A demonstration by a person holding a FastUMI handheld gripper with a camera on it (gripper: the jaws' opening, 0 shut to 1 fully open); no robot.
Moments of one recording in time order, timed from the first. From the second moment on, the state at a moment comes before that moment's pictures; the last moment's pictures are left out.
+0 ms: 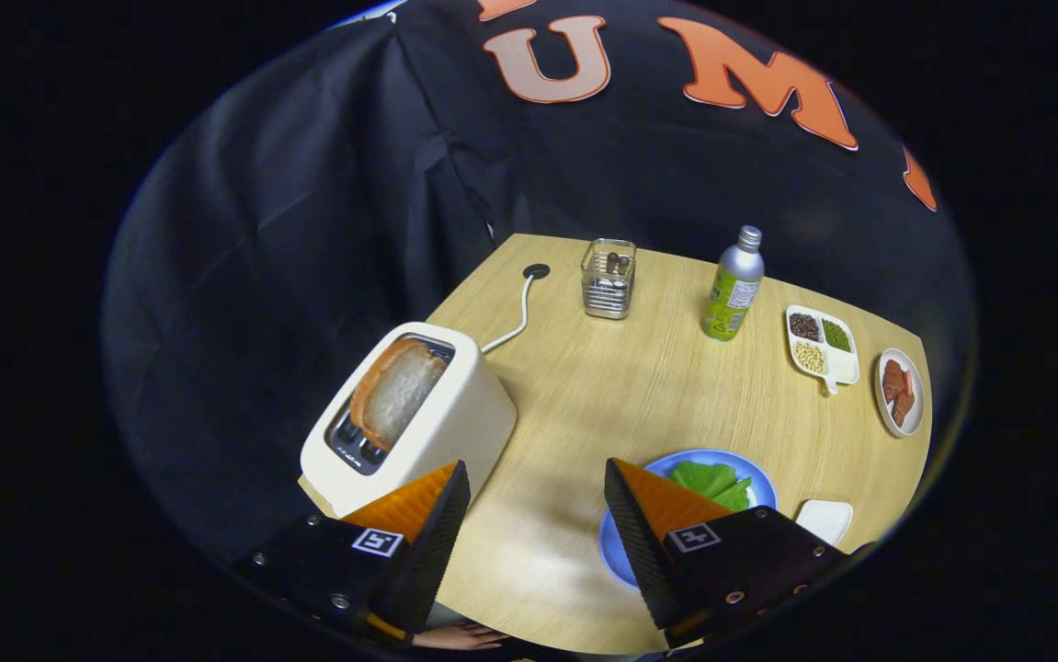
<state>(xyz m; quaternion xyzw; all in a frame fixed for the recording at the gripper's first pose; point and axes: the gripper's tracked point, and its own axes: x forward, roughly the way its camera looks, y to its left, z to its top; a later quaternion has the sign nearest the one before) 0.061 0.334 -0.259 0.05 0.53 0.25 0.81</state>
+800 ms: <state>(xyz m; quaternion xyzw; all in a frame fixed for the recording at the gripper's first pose) 0.071 0.457 -0.245 0.06 0.57 0.28 0.77</state>
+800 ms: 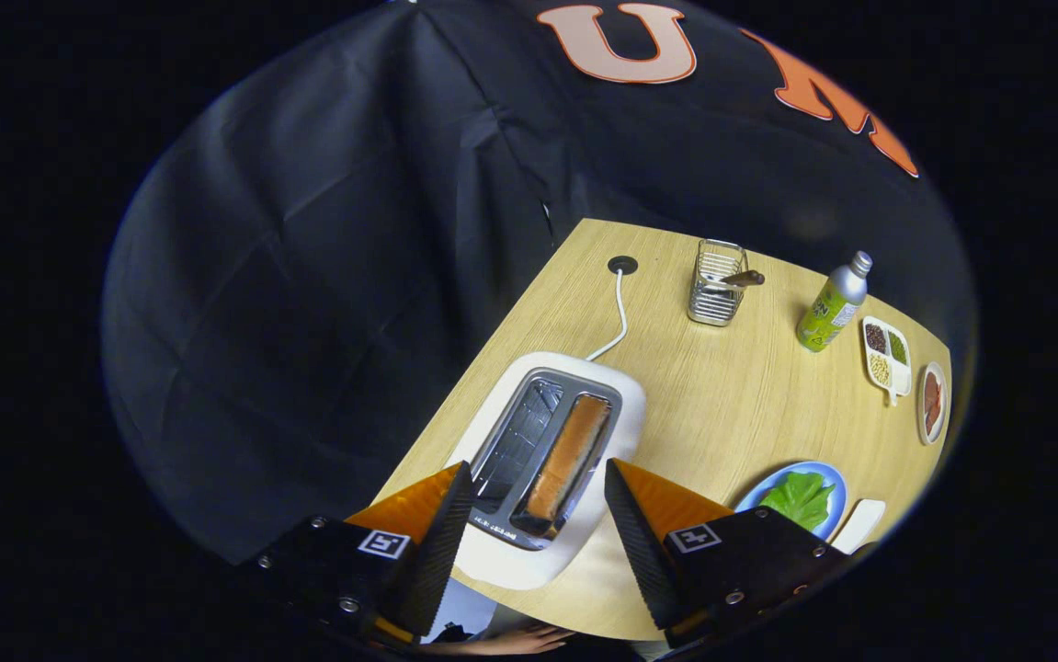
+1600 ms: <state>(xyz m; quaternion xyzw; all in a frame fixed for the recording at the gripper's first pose) 0.085 0.457 -0.276 0.09 0.62 0.19 0.76</state>
